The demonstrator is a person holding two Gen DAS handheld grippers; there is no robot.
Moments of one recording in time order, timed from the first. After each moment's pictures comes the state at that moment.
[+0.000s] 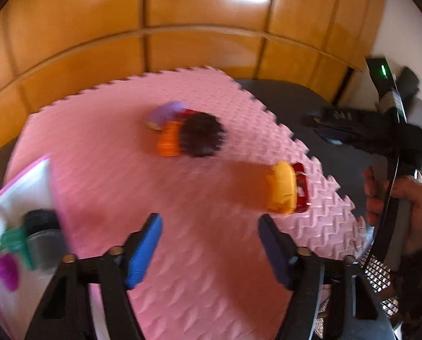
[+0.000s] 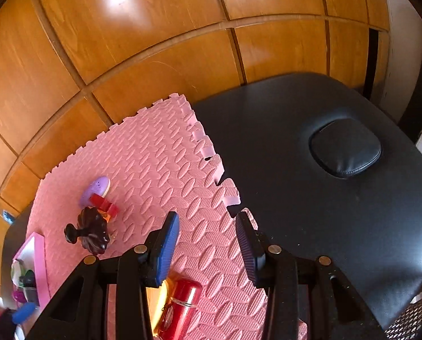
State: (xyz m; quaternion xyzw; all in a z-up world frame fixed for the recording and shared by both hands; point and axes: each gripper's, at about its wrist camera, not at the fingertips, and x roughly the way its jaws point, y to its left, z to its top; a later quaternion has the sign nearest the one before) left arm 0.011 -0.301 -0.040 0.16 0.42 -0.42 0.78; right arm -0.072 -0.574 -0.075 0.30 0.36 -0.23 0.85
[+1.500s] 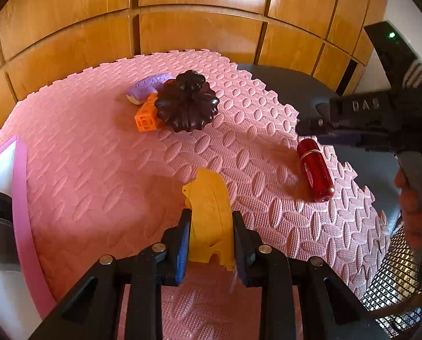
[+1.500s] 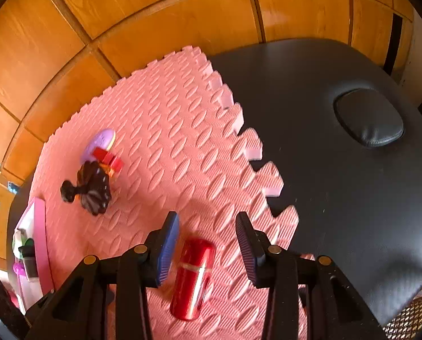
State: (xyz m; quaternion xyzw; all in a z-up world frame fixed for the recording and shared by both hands) left arm 0.003 -0.313 -0.086 0.15 0.42 -0.42 0.79; right arm -0.056 -0.549 -0.102 0.30 0.45 -0.17 0.82
